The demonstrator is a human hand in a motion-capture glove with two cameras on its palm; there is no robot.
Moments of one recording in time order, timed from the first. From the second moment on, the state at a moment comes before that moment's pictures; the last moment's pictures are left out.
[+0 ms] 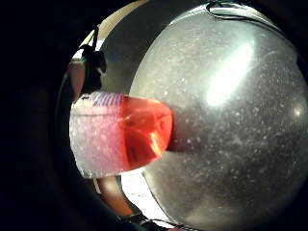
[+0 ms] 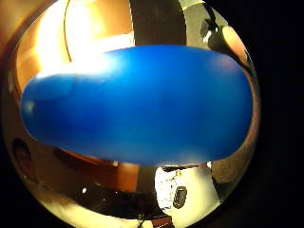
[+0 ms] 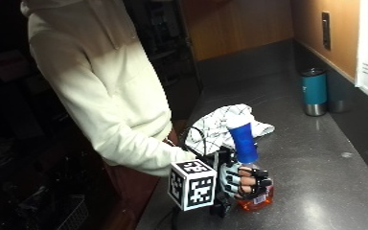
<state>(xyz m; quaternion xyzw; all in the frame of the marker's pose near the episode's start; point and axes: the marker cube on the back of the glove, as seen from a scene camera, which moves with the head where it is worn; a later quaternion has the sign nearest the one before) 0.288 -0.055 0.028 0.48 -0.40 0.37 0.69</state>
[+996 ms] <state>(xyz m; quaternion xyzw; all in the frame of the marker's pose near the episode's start) 0.293 -0.074 0.018 0.54 -0.34 0.37 0.67</state>
